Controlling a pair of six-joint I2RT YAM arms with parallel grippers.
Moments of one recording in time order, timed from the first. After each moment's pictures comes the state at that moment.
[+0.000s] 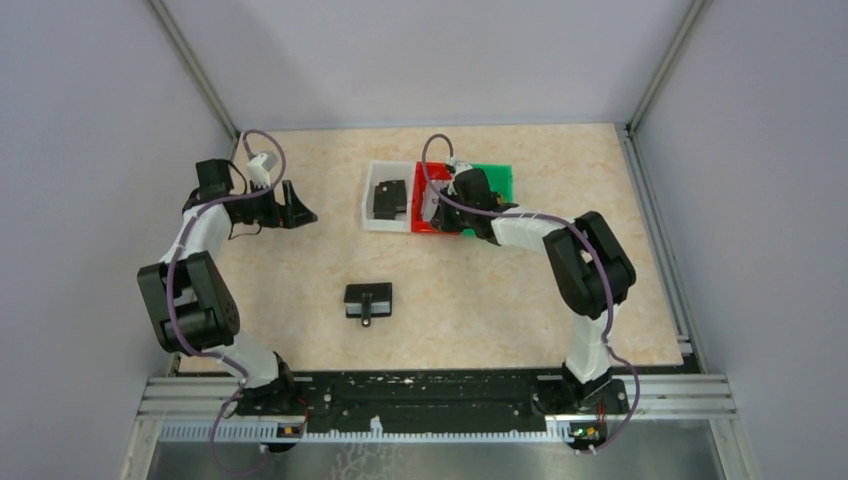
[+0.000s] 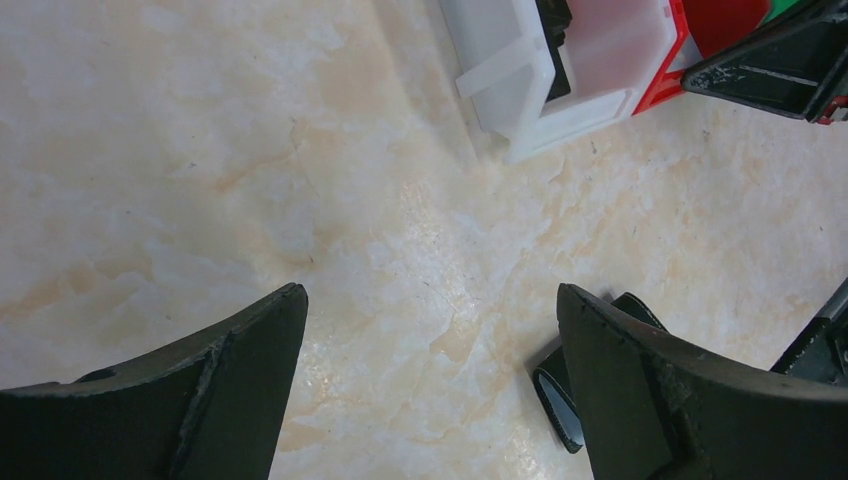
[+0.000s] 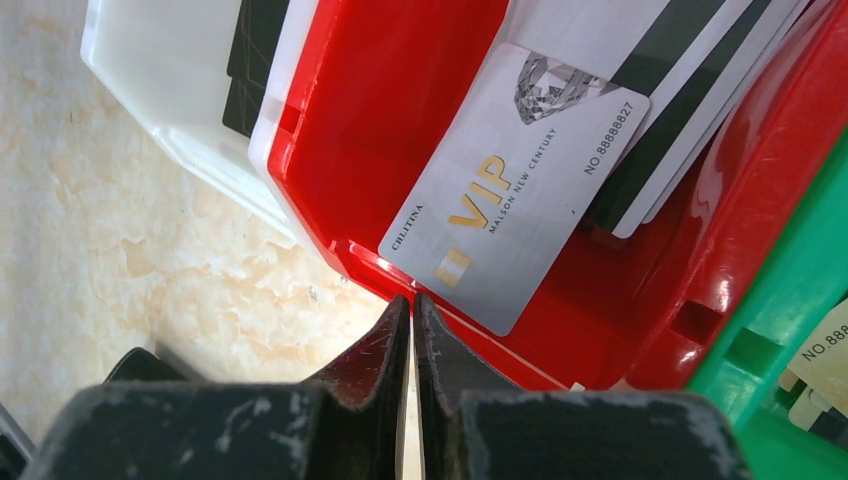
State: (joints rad) left arm 0.27 1.61 1.15 -0.47 0.81 0.25; right arm 0.54 1.88 1.14 0.09 -0.19 0.46
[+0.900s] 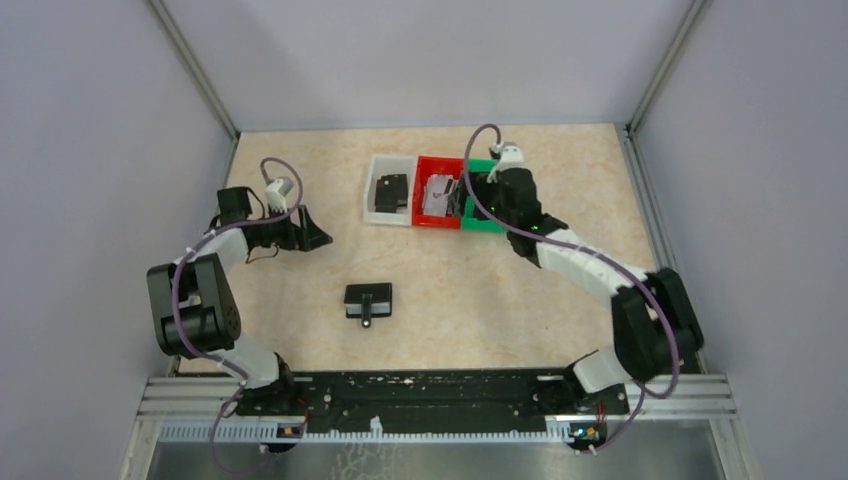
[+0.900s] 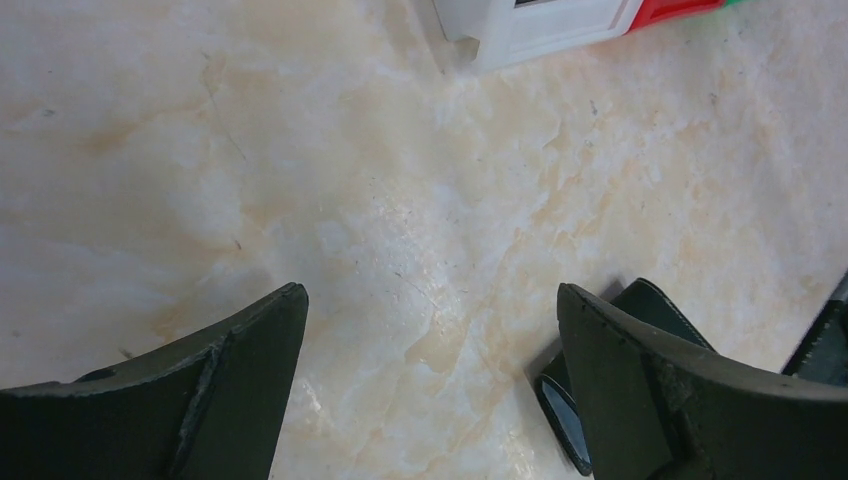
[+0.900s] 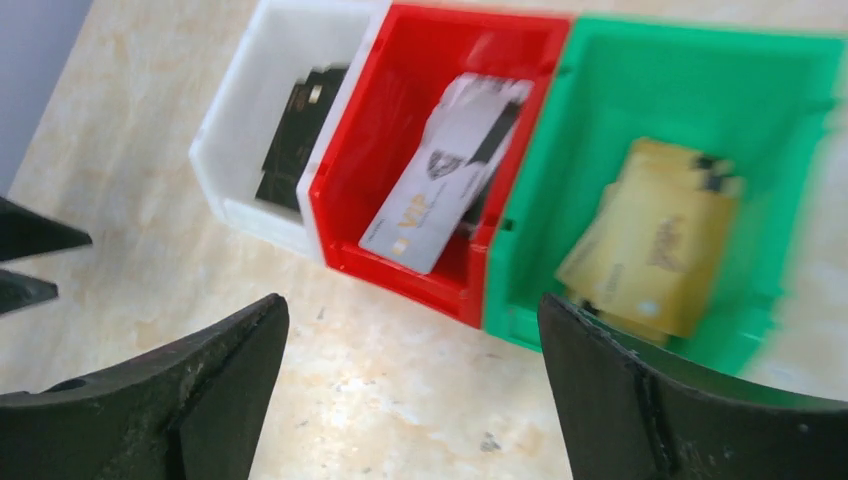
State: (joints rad) left arm 0.25 1.59 0.91 -0.26 0.88 0.21; right arm 0.49 1.56 0.99 0.16 -0.04 0.39
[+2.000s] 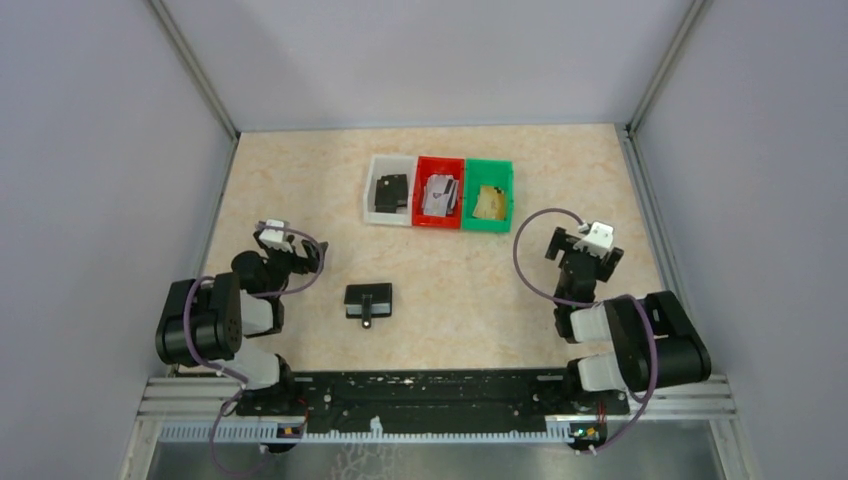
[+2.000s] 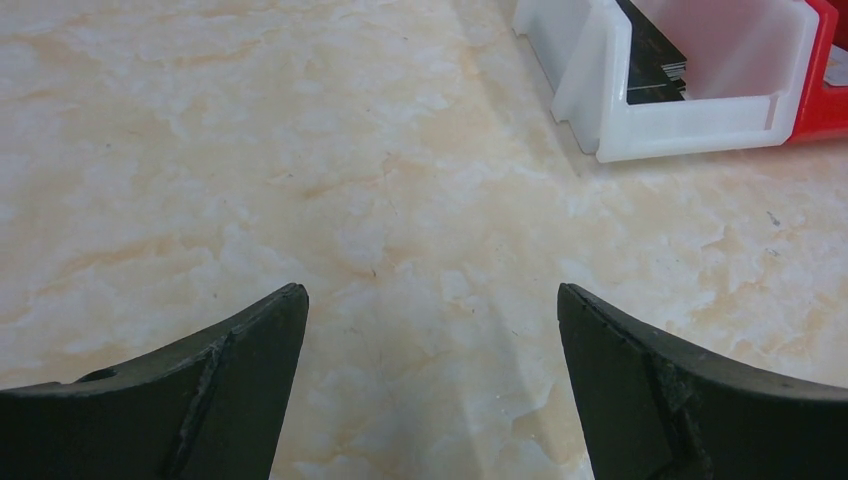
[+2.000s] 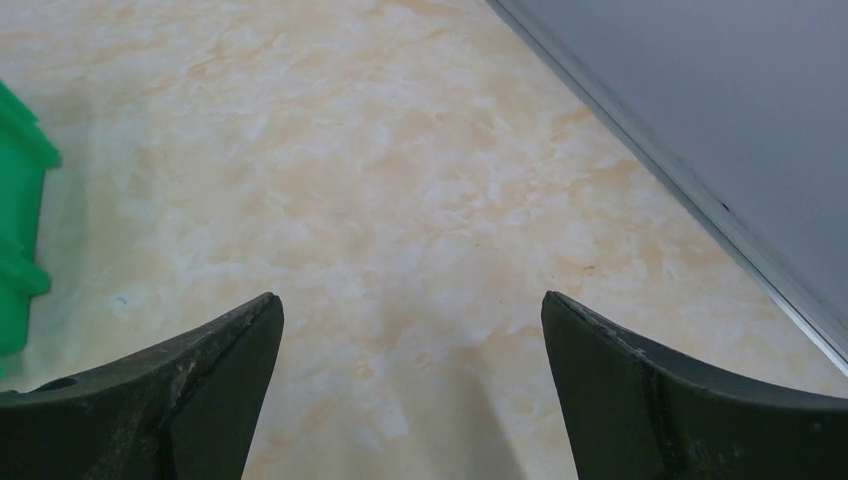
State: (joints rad) left arm 0.17 1.54 0.20 1.19 0.49 -0.02; right arm 0.15 1.35 0.13 1.07 0.61 0.08
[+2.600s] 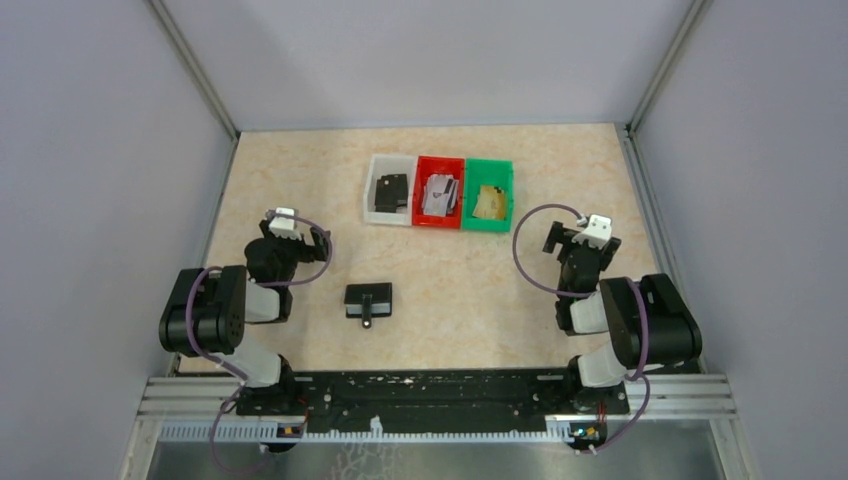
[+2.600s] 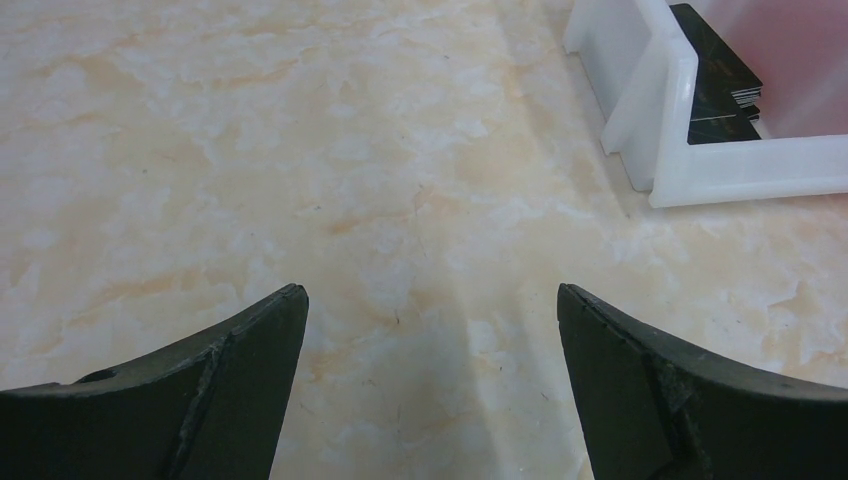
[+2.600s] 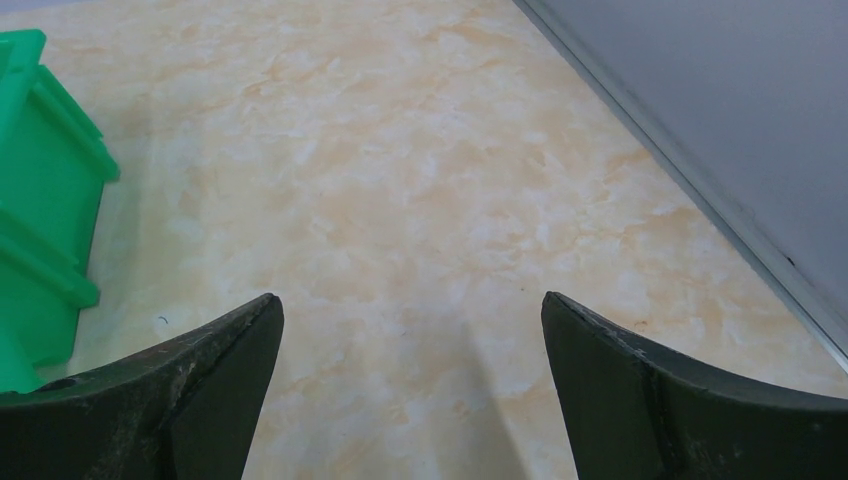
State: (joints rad) left arm 0.05 1.58 0.26 1.18 0.25 0.02; right arm 0.09 1.49 0.16 1.23 0.43 0.05
